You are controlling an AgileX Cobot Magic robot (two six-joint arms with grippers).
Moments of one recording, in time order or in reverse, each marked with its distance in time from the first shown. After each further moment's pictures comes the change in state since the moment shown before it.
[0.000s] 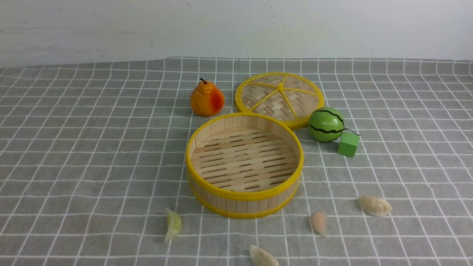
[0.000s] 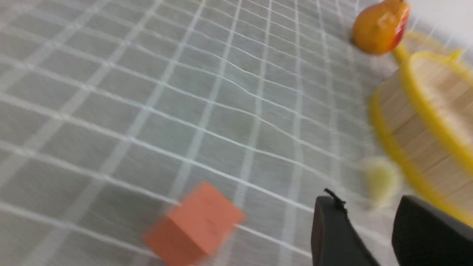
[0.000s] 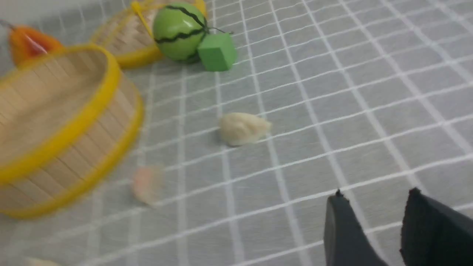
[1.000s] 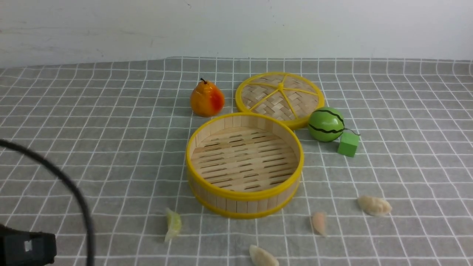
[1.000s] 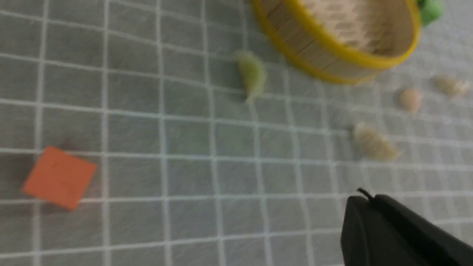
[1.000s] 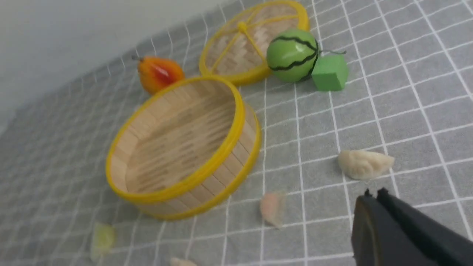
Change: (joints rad) right arm 0.000 0.516 -0.486 0.345 0.159 -0.452; left arm 0.000 0.712 -0.750 -0.056 0.668 0.507
